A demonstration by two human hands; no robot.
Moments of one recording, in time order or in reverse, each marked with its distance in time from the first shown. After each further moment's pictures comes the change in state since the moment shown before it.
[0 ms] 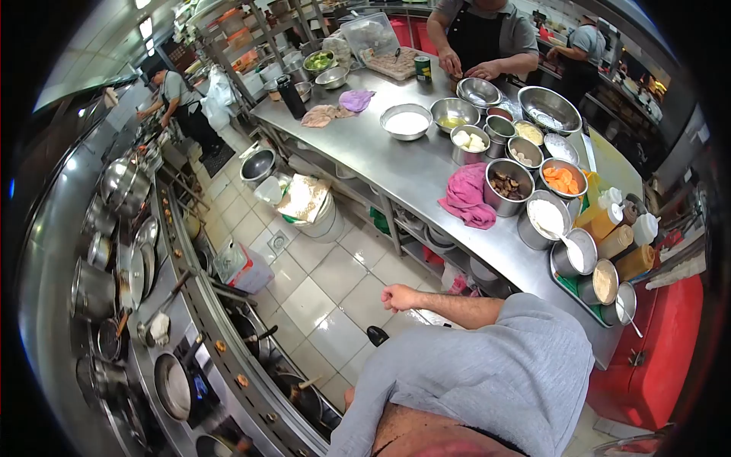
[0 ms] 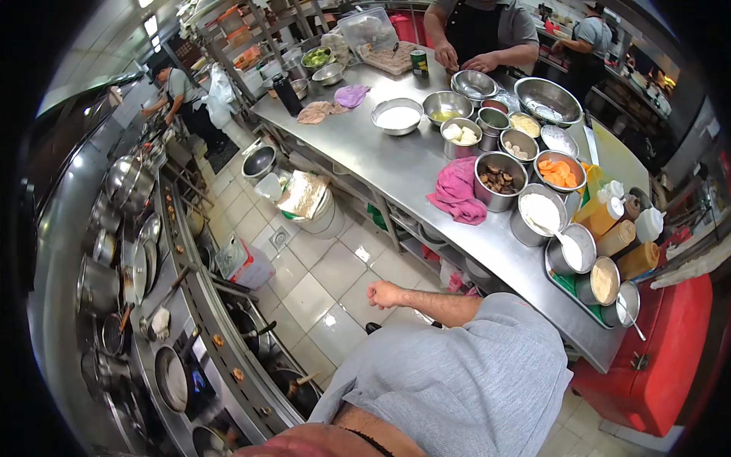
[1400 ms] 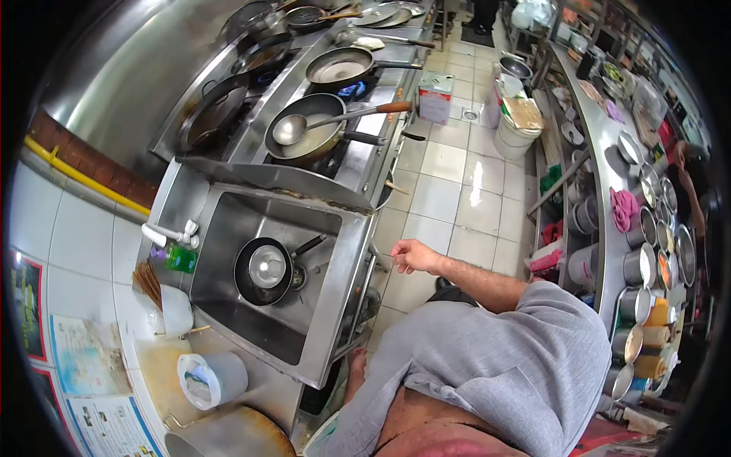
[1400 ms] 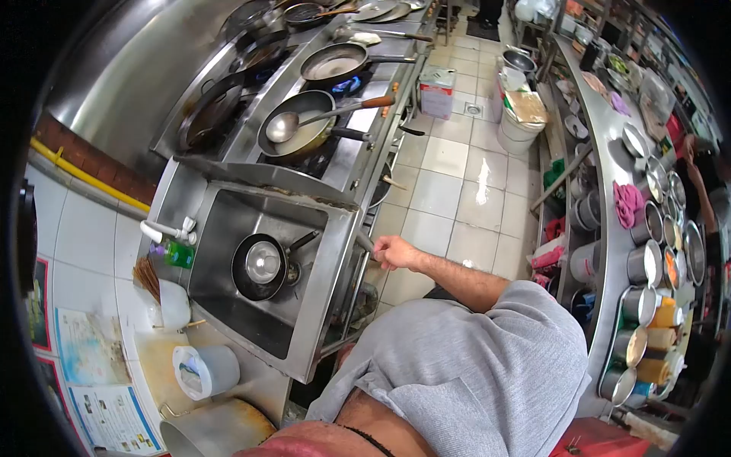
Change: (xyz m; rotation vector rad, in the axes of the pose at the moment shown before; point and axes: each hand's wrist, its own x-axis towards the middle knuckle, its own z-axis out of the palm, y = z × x) left_hand -0.471 -0.321 0.285 -1.125 0.837 -0.492; right_hand -0.278 0.037 0.402 -0.341 -0.895 -0.065
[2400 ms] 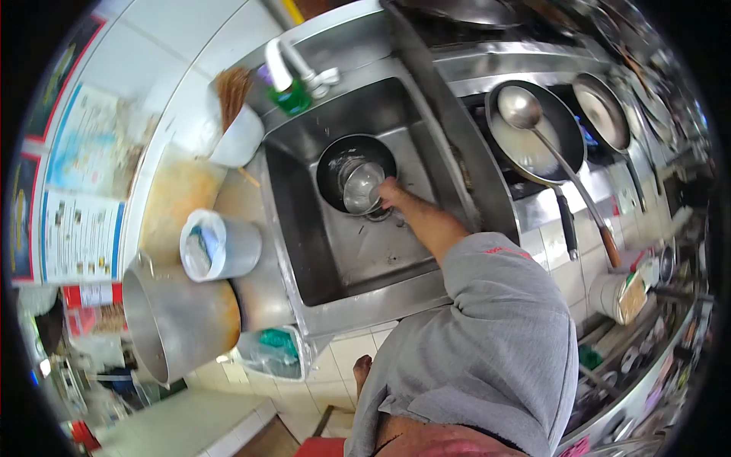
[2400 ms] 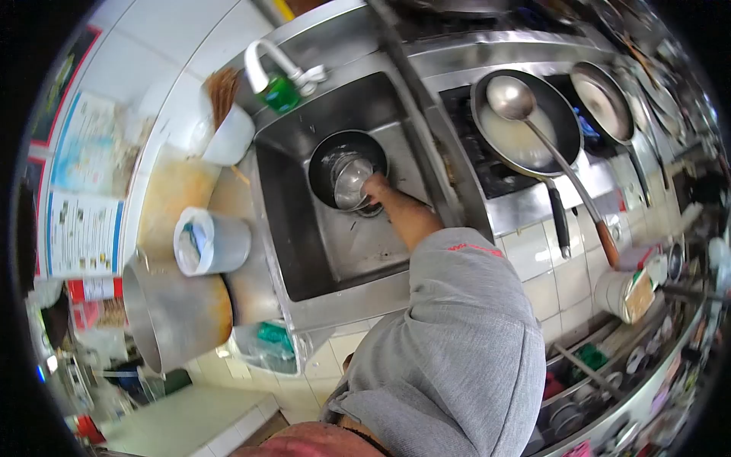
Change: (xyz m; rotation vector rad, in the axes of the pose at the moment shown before) left_hand -0.155 0.022 0.129 -0.115 0.500 -0.169; right_hand 0.416 -0.032 0.263 -0.472 -0.373 0.282
